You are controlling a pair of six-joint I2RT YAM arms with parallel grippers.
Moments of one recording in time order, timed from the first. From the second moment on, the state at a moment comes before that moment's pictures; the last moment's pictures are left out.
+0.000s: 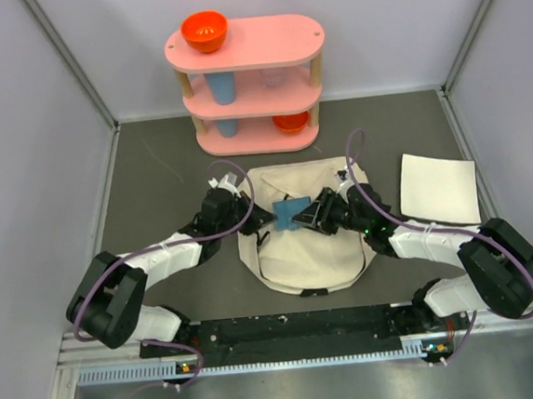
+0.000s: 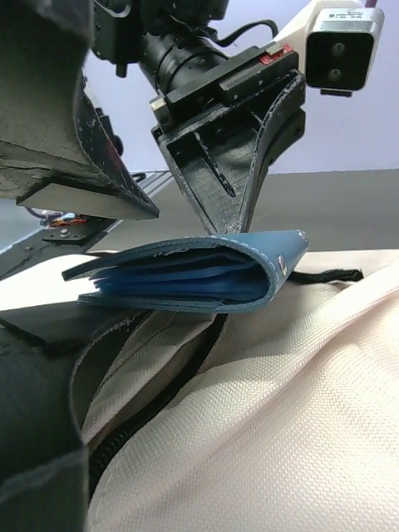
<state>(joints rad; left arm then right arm) -0.57 1.38 0.58 0.29 0.25 -1.01 0.63 1.33 0.47 0.47 -0.29 1.12</state>
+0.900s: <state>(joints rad) -0.58 1.44 1.11 0.01 0.17 -0.43 0.63 0.58 0.51 -0.21 0.29 0.90</state>
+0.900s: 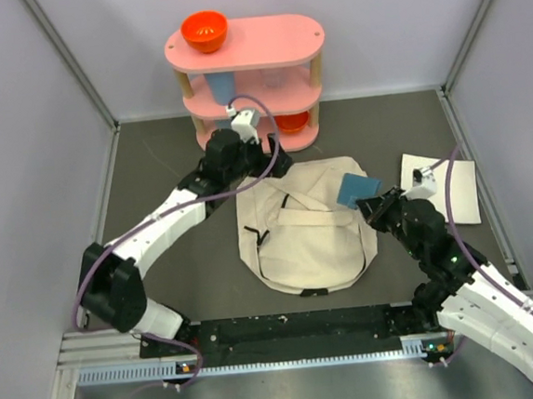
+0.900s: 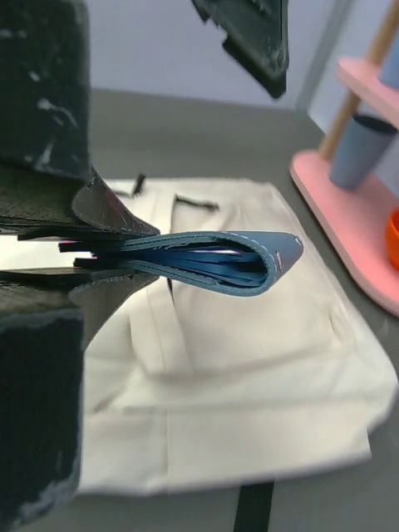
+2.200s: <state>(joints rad) -0.76 1.91 1.51 -0.48 0.02 -0.68 0.63 0.45 0.53 -0.56 0.48 0.88</state>
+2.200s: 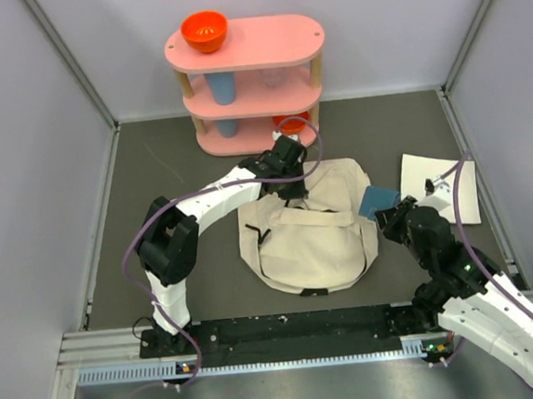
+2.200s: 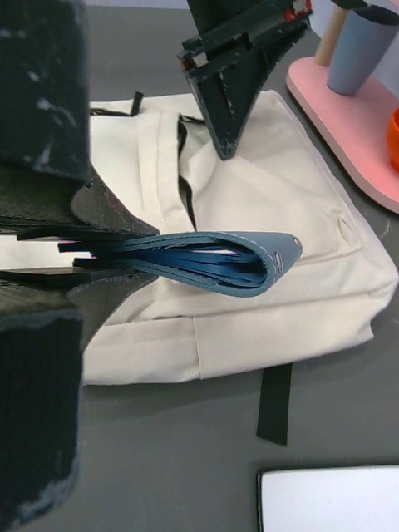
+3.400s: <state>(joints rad) -0.64 1.87 1.51 -0.43 0.30 -0.76 0.63 0.84 0.23 0.28 -0.13 1.28</state>
